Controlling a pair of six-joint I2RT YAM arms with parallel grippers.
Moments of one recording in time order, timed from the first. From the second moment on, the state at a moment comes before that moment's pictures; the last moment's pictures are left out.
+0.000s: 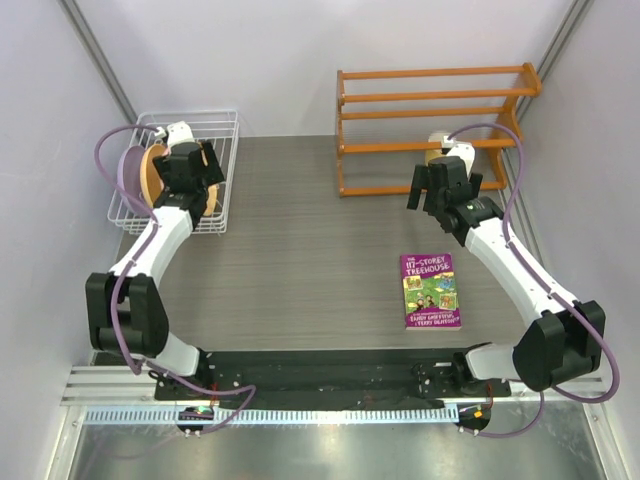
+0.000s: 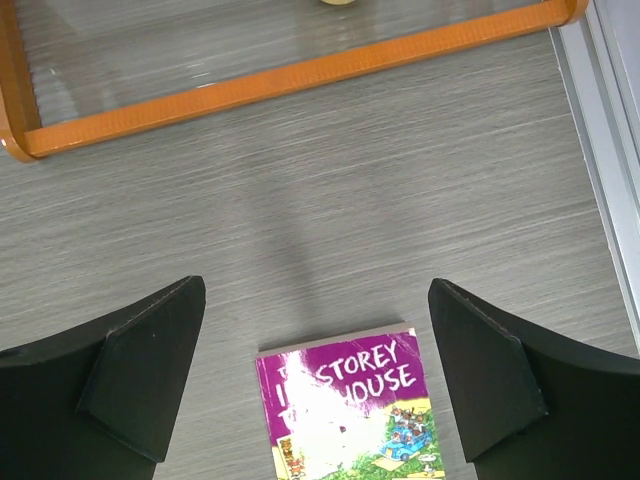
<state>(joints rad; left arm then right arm) -0.08 1.50 1.16 -0.07 -0.41 -0.21 0.30 1.33 1.15 -0.50 0.44 0.31</state>
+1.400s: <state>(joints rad) -0.34 1.61 1.20 0.13 -1.02 0.31 0.29 1.35 1.13 -0.46 0.39 0.32</state>
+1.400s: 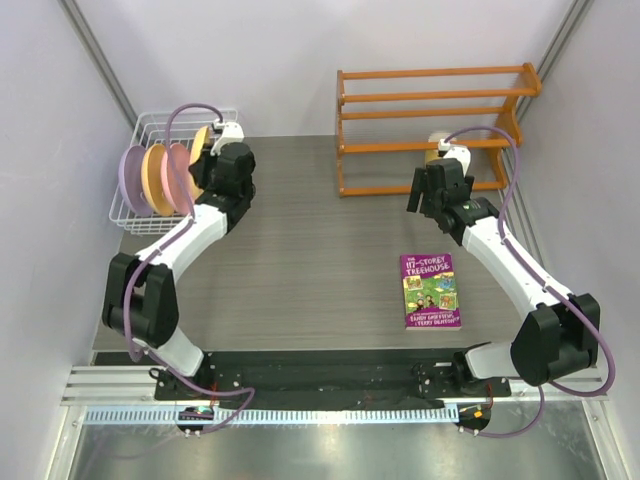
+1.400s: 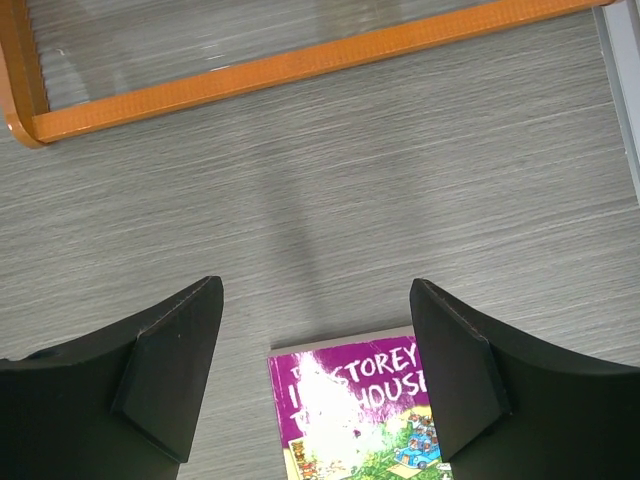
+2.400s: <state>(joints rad) -0.46 1.31 0.99 -0.26 -0.24 -0.50 0.34 1.26 0.86 -0.01 -0.26 0.58</state>
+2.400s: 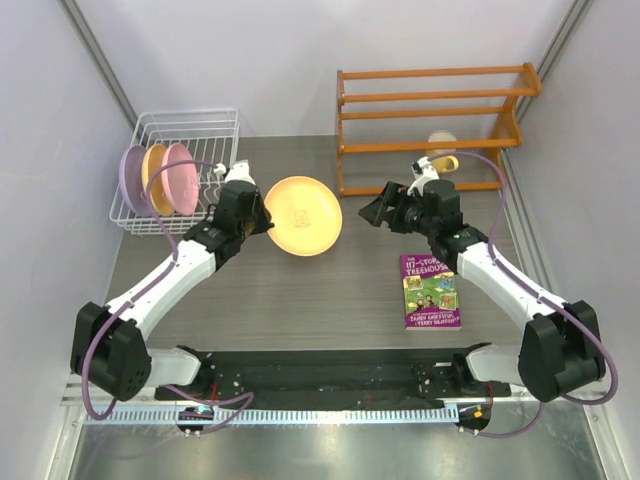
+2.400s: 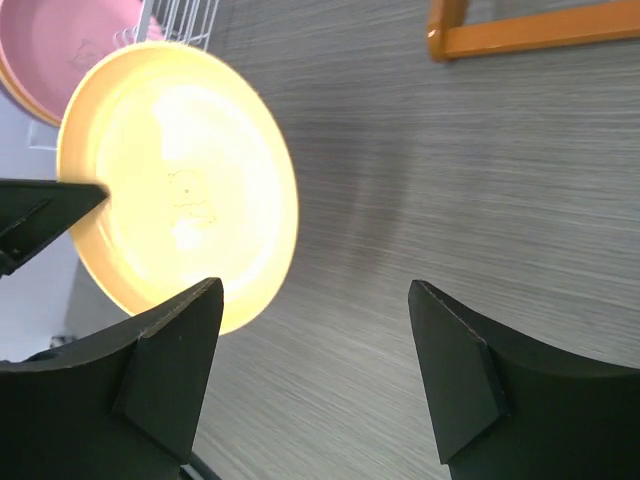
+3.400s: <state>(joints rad) -0.53 1.25 0.91 -0.13 -0.32 -0.57 0.38 1.40 0.80 0.05 -0.27 0.63</state>
